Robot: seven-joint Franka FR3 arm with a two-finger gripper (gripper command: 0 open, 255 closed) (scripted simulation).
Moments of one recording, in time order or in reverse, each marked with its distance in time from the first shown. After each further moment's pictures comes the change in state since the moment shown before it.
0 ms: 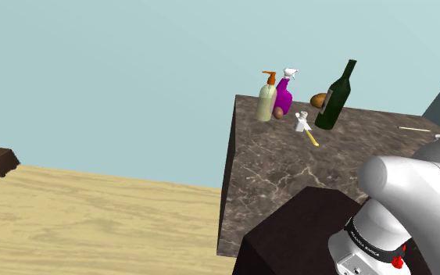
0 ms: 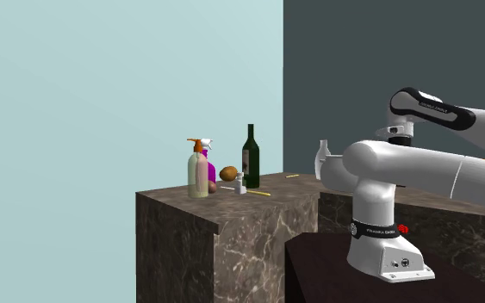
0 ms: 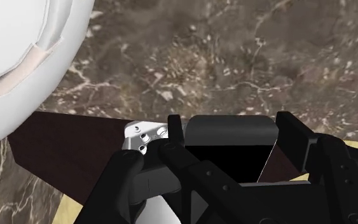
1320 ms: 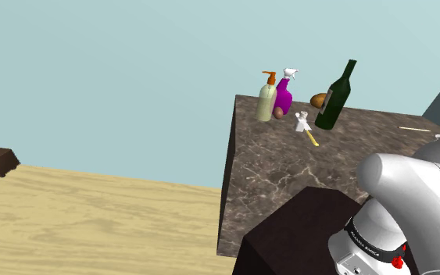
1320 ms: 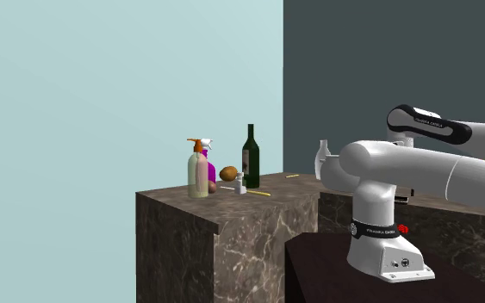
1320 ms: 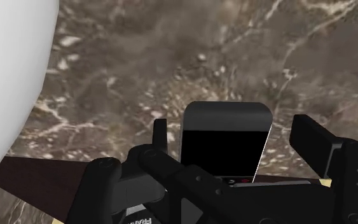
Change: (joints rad) arm -0.129 -0.001 -0.173 -0.106 -0.142 0.101 -0.079
